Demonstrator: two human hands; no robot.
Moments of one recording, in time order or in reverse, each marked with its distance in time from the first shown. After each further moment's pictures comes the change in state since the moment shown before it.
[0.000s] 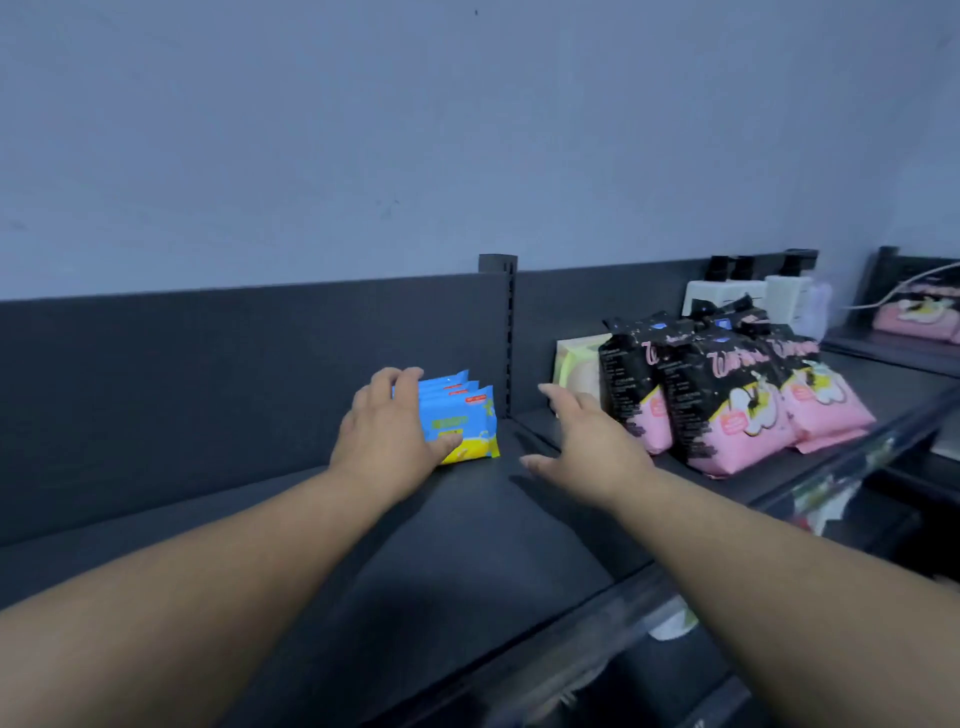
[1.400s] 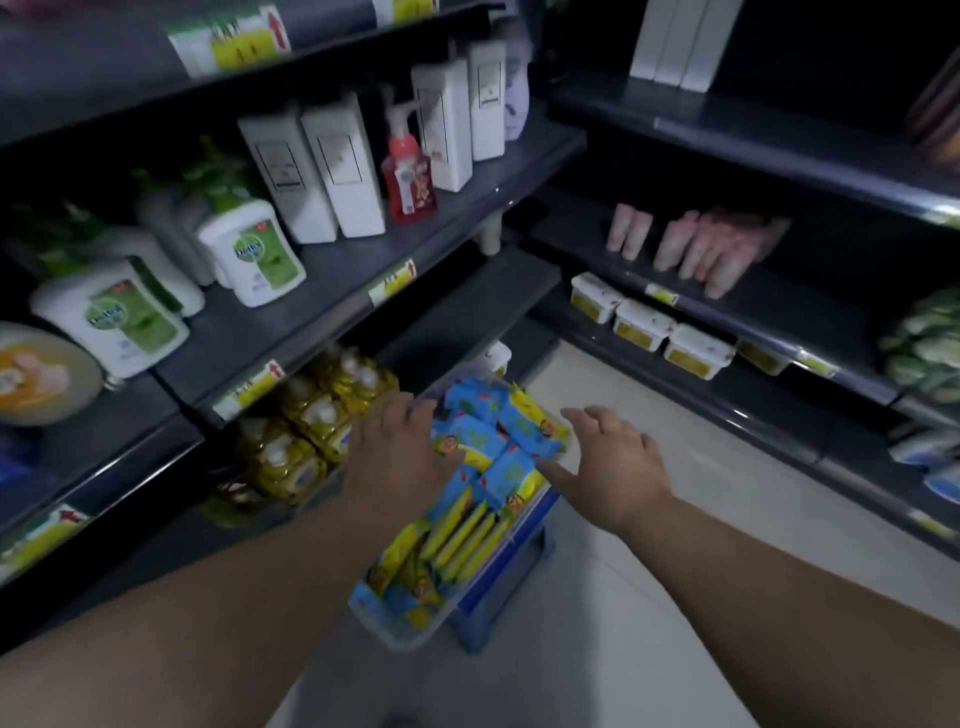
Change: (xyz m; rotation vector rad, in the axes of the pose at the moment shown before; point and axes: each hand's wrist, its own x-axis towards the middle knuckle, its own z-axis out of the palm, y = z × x) left_hand -0.341 0.358 0.363 0.102 -0.685 0.269; right_hand -0.430 0.471 0.050 -0.104 -0.378 0.610
